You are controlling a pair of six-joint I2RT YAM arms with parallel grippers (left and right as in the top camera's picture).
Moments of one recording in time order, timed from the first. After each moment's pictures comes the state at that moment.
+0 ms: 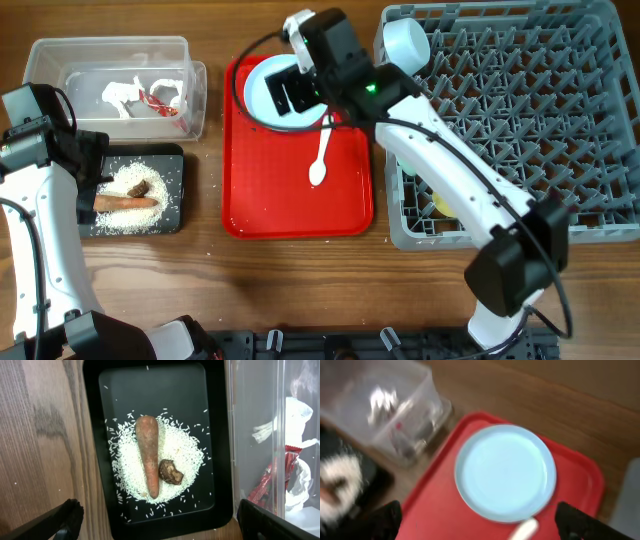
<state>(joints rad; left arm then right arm) 0.41 1.46 1.30 -1.11 -0.22 -1.05 0.62 1.93 1.76 -0.57 -0.03 0.16</state>
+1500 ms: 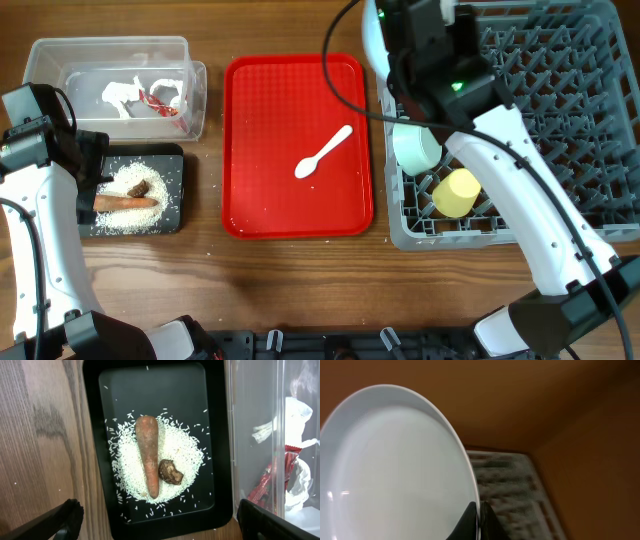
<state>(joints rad) 0.41 1.46 1.30 -1.11 -0.22 -1.05 0.48 1.69 1.77 -0.76 0.98 -0.02</state>
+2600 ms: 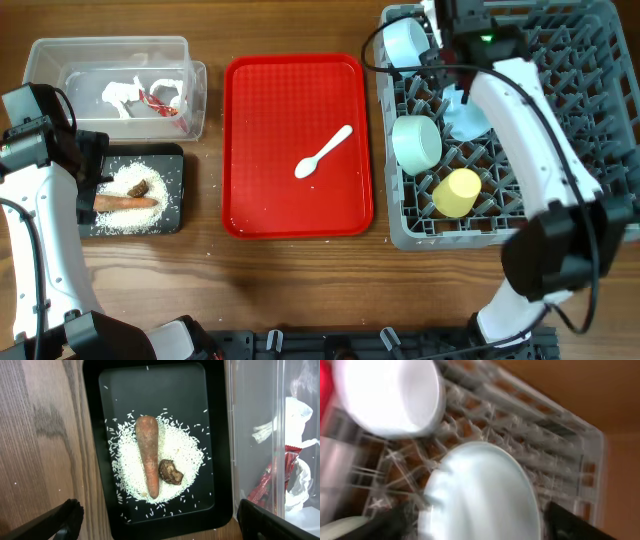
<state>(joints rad) 0.41 1.46 1.30 -1.11 -0.22 -1.05 0.21 1.87 1.77 -0.88 0.41 -0.32</state>
